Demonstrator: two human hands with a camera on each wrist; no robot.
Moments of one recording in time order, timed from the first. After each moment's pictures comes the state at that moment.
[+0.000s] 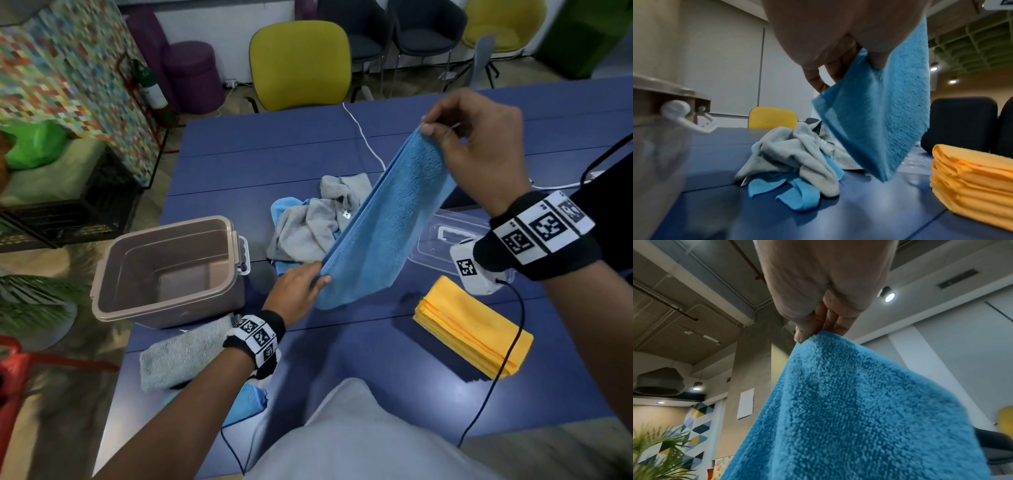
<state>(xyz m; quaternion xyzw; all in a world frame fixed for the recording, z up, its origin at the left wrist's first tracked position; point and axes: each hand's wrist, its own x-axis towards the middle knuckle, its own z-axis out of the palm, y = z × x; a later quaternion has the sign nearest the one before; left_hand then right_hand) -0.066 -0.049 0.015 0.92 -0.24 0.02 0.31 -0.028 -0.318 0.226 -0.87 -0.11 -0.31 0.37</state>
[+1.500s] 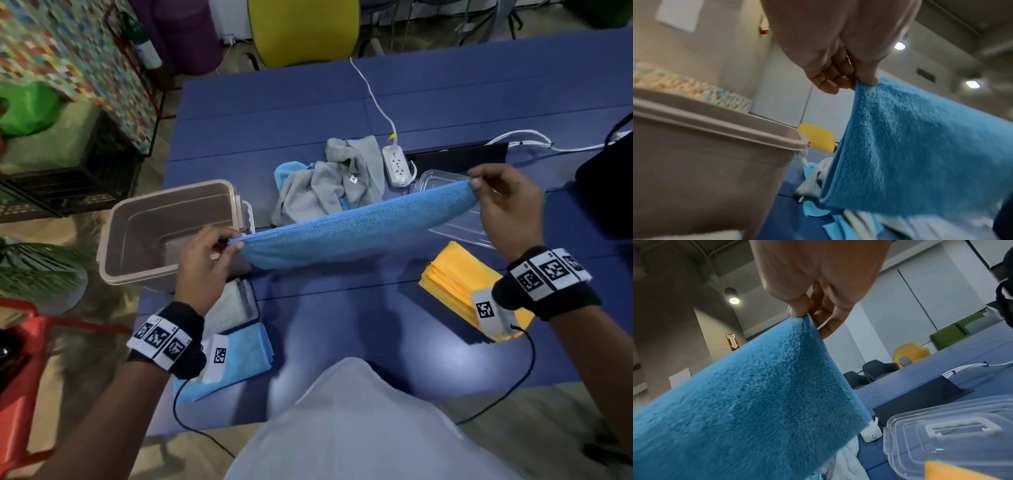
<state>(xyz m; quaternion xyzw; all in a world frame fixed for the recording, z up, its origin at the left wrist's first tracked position) -0.102 0.068 0.064 0.90 -0.09 0.15 0.41 -0.083 -0.372 0.089 -0.84 0.03 -0.25 0.48</state>
